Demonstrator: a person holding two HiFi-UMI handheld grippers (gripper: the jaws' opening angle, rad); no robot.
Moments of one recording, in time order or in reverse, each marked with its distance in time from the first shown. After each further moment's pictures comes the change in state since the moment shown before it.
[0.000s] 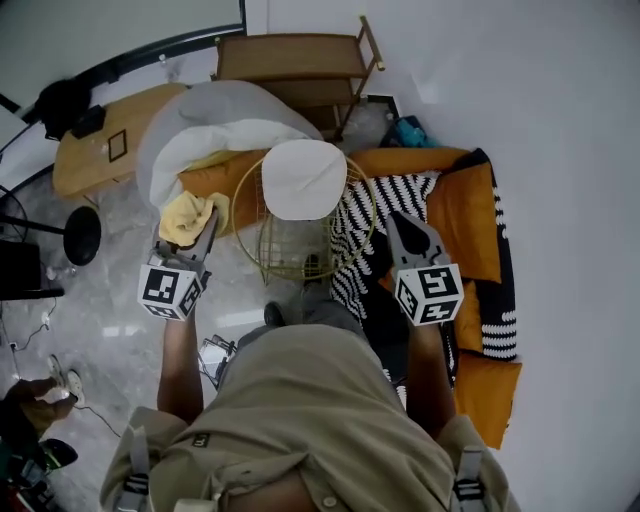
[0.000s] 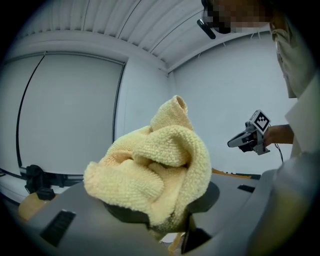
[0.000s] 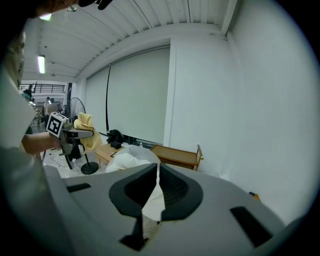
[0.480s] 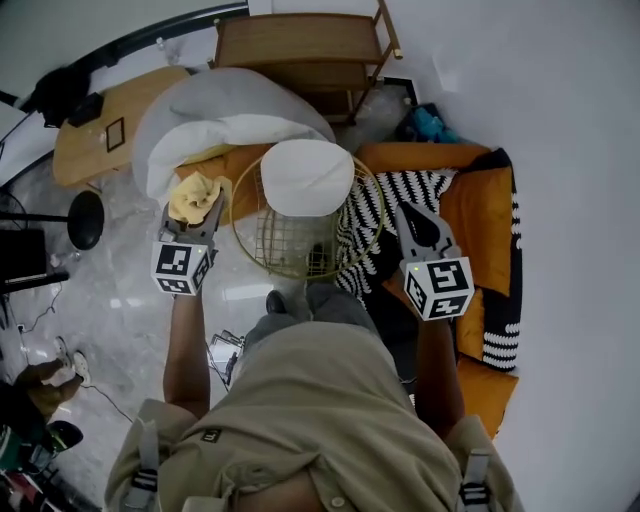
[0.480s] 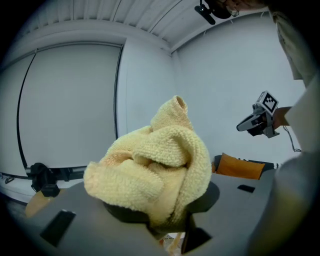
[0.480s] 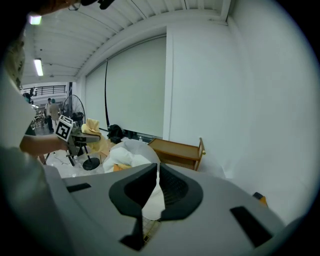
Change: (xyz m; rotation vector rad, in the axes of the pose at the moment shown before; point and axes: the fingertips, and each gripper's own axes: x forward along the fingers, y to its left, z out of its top) left arm 0.114 0.035 -0.059 0.029 0.160 0.074; right arm 0.086 -0.065 -0.011 0.006 0.074 0.057
